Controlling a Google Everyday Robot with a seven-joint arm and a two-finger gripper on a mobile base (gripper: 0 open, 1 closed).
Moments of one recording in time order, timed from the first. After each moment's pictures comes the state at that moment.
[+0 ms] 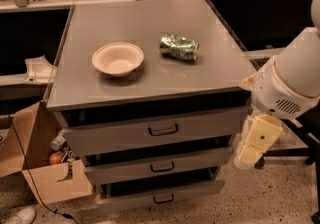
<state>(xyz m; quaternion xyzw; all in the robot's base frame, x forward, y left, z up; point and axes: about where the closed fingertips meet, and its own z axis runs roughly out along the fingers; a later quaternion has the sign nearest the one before) 0.401 -0.177 0.877 -0.57 0.80 0.05 0.15</state>
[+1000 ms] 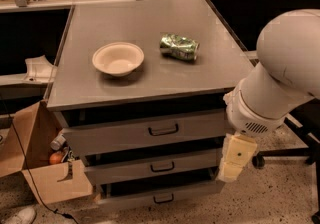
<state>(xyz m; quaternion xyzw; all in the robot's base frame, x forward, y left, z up) 0.401 -0.155 0.830 -0.60 0.79 0.00 0.12</state>
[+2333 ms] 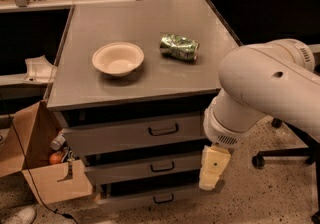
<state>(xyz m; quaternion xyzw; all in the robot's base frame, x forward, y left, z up) 0.407 -0.125 0.774 -0.61 0.79 0.02 0.10</state>
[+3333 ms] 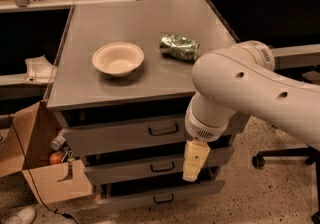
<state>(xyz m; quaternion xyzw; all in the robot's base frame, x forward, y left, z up) 0.435 -0.092 0.753 -0.63 0.77 0.01 0.10</state>
